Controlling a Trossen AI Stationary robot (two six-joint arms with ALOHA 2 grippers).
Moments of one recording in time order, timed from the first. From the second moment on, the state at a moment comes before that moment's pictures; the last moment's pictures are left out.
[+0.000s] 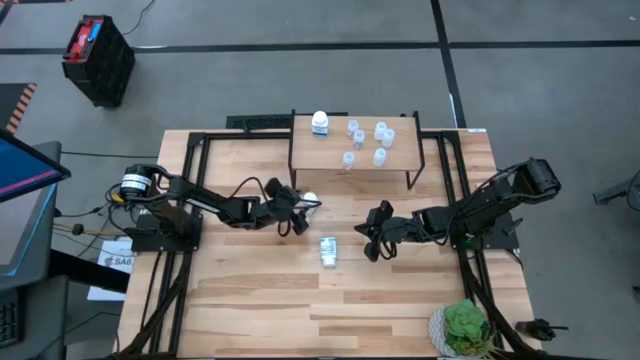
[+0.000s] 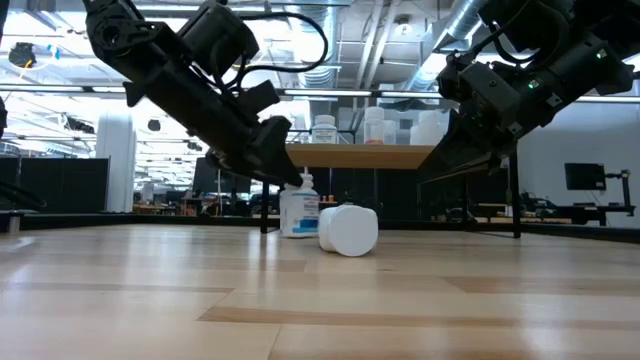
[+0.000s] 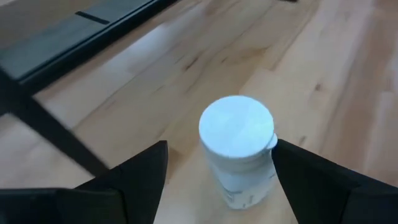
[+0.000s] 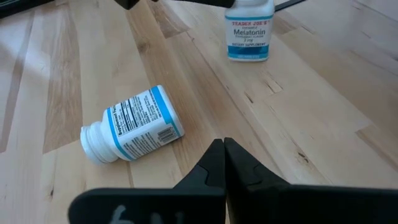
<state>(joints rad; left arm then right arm) -0.01 1.64 0.66 0.36 -0.56 -0.30 0.22 1.43 0.49 0.32 0.42 0.49</state>
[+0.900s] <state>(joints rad) 0.02 1.75 0.75 0.40 -0.50 -0.22 0.22 1.43 0.49 0.32 0.42 0.49</state>
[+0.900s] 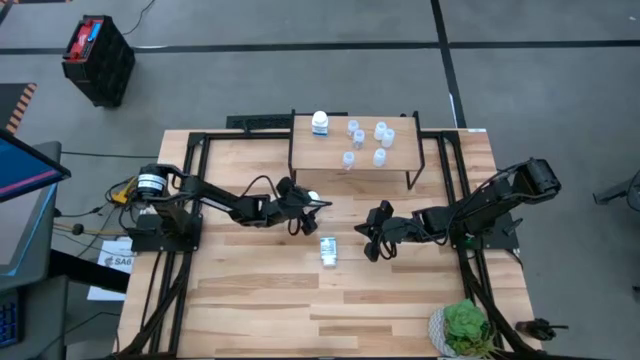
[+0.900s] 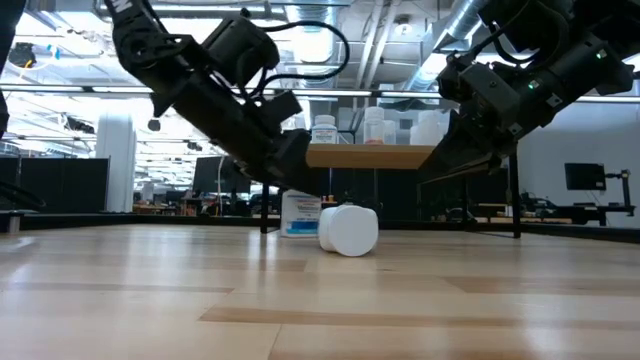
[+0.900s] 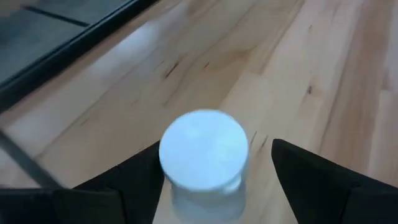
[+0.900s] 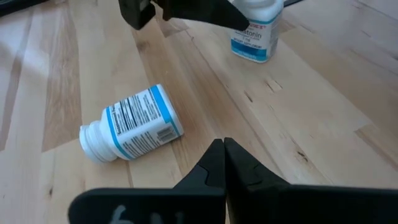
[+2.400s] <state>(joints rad) 0.48 1.63 1.34 -0.36 0.12 0.46 0.22 1.43 0.49 0.34 0.42 0.49</state>
